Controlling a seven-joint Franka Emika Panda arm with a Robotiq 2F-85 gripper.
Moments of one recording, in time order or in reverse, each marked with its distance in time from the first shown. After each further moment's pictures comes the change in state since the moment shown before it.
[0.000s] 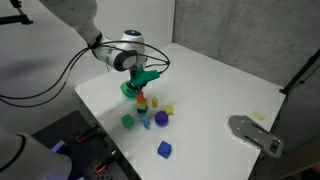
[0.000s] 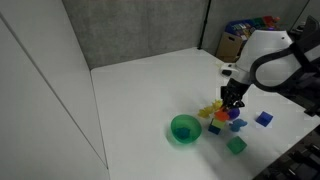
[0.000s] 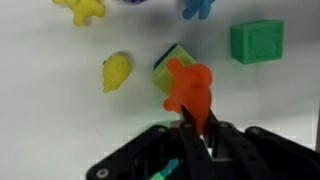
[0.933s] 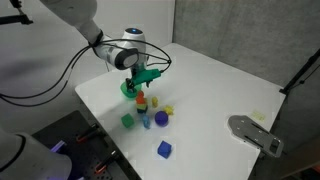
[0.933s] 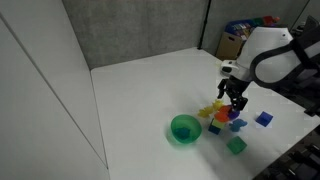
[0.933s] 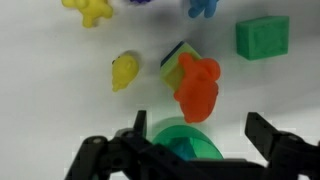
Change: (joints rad) arm -0.008 -0.009 0.001 0.012 0.013 -0.002 0.011
